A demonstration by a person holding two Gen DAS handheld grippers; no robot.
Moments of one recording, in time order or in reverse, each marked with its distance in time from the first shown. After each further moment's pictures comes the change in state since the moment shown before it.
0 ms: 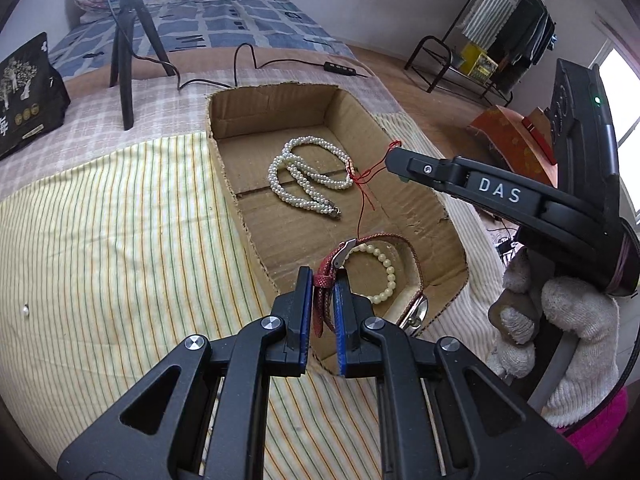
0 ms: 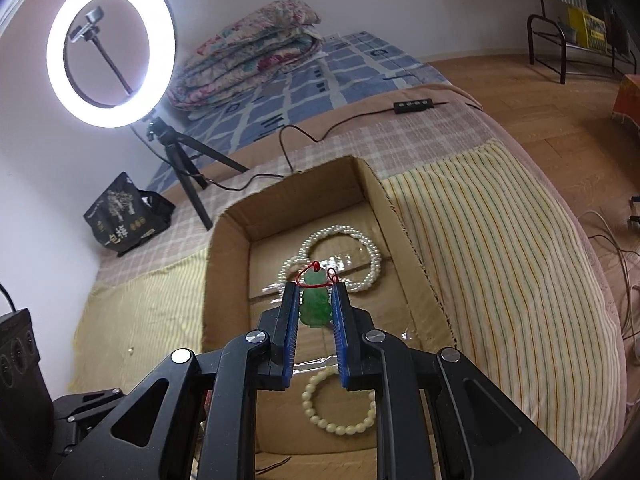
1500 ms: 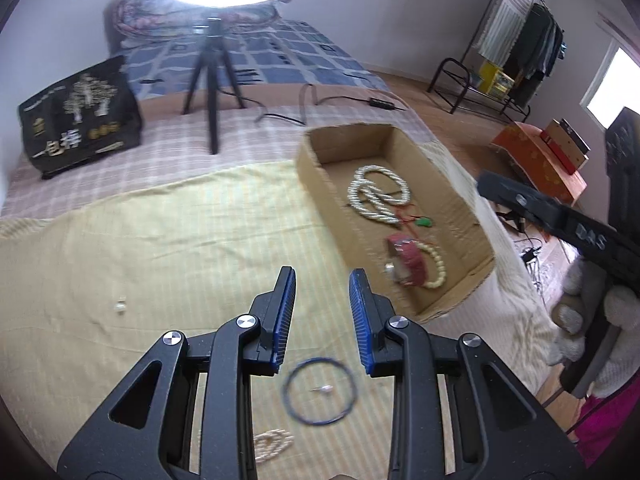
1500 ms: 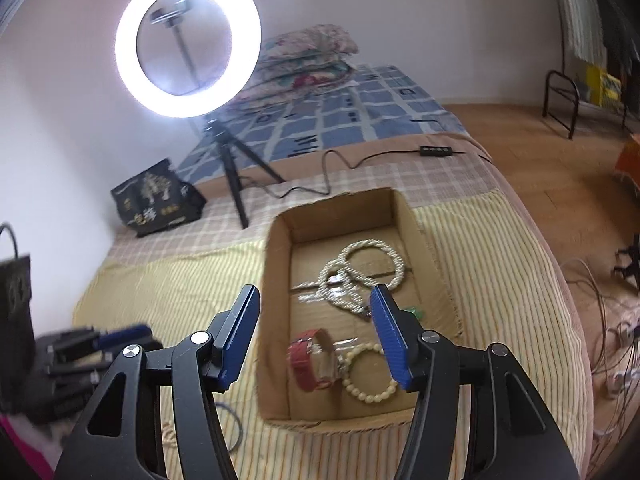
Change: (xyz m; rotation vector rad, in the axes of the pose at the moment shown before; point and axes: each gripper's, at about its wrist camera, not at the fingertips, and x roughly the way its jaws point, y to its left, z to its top) left arm -0.085 0.066 -0.016 0.005 -0.103 0.113; right arm -0.061 0.062 -0.020 -0.176 -0.079 -0.019
